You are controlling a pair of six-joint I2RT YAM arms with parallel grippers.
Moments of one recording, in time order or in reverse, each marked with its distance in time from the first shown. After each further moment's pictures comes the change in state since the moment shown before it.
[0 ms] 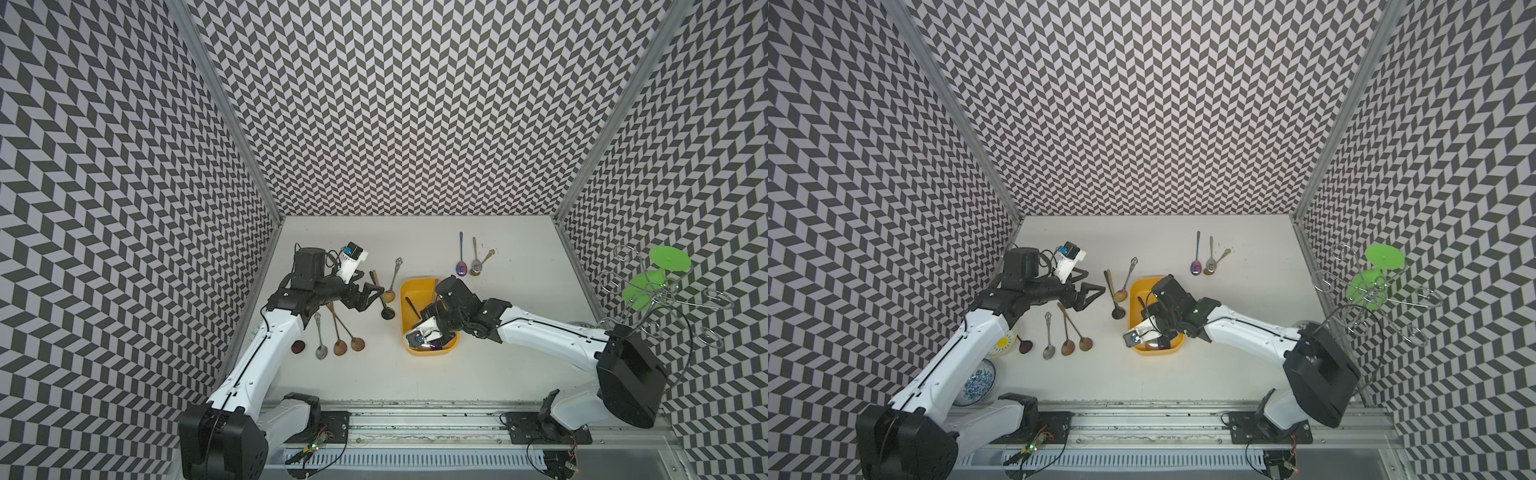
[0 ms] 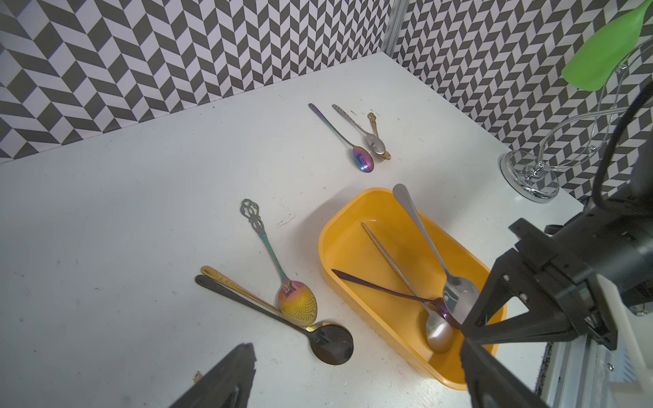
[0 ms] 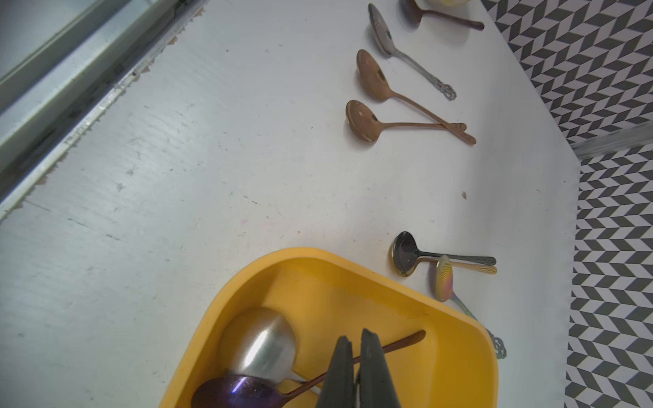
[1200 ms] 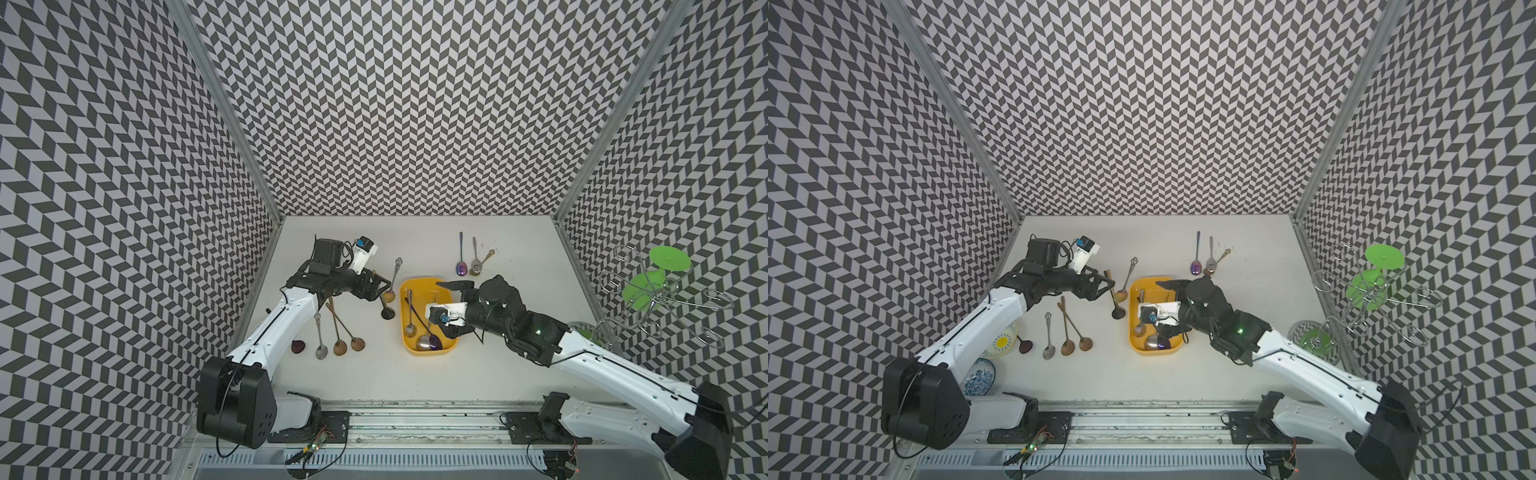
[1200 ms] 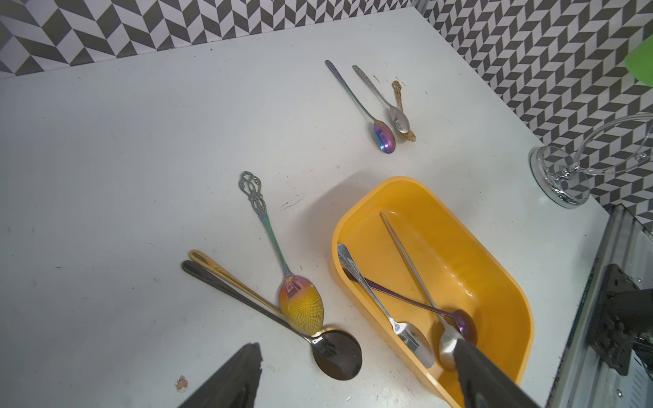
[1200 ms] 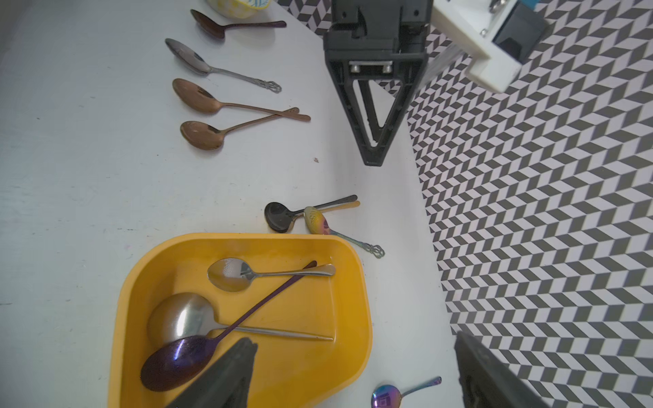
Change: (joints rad) left arm -0.065 0.229 0.109 0.010 -0.115 -0.094; right arm -0.013 -0.444 -0.109 0.084 0.311 0.386
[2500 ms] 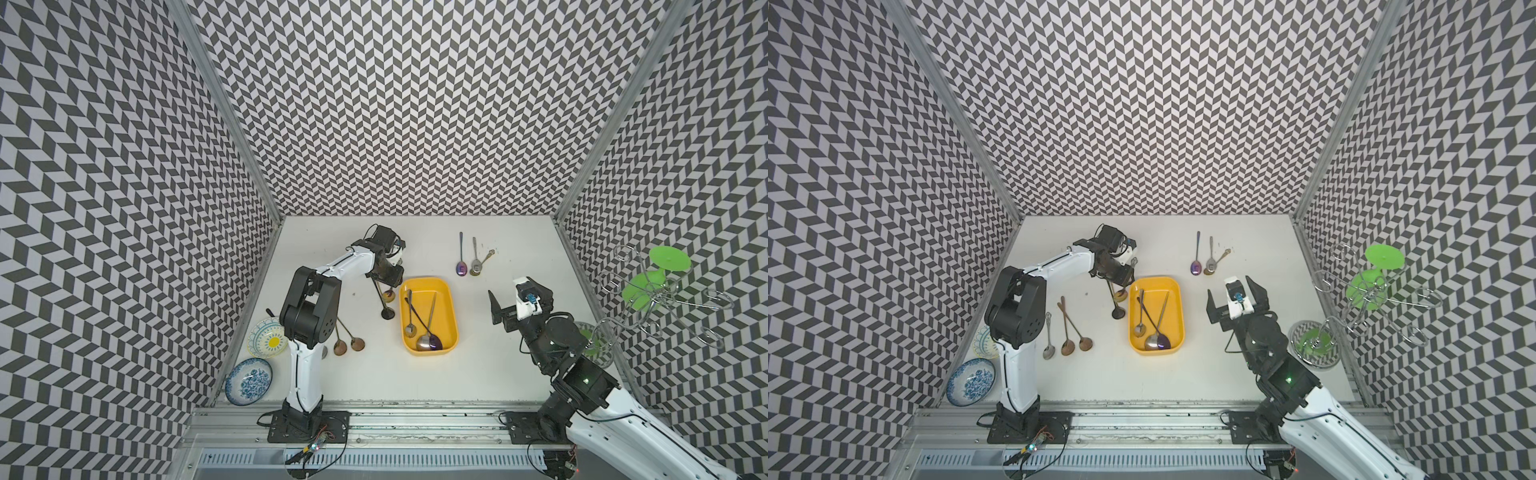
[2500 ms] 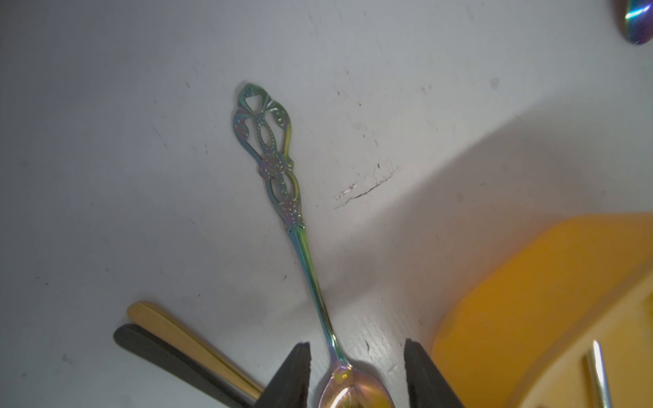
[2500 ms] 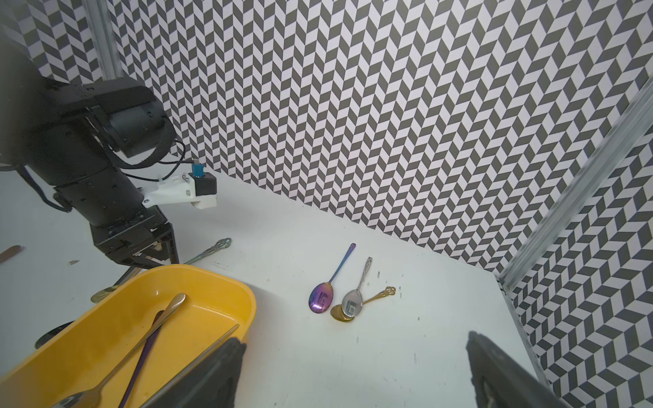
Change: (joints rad) left arm -0.186 0.703 0.508 -0.214 -0.375 -0.068; right arm -0.165 -0.522 -0.381 0.211 0.515 0.653
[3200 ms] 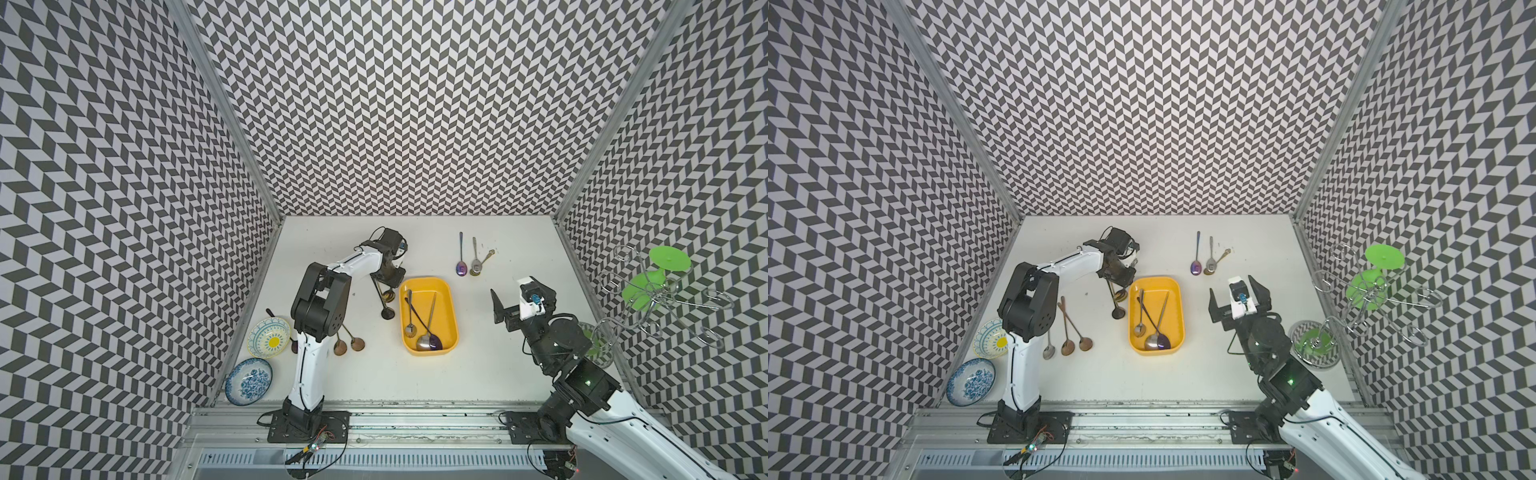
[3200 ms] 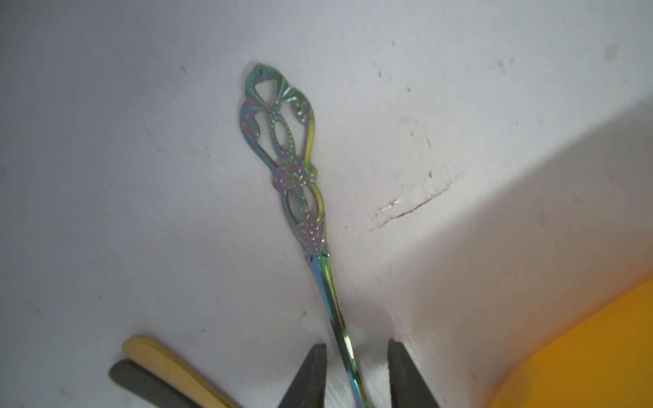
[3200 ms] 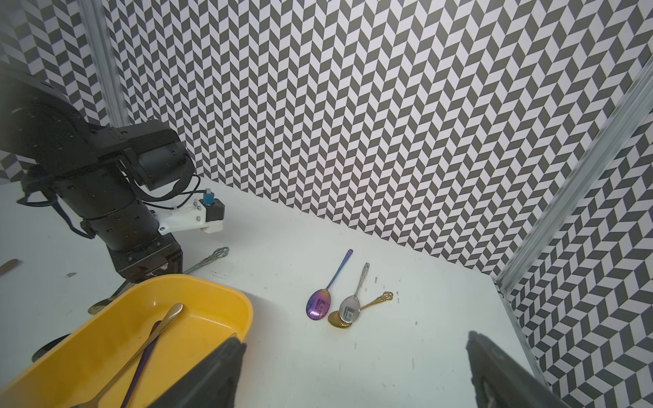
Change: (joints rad) left arm -0.020 0.097 0.075 -0.016 -0.116 -0.006; right arm -0.011 -0.013 -0.006 0.016 -0.007 0.001
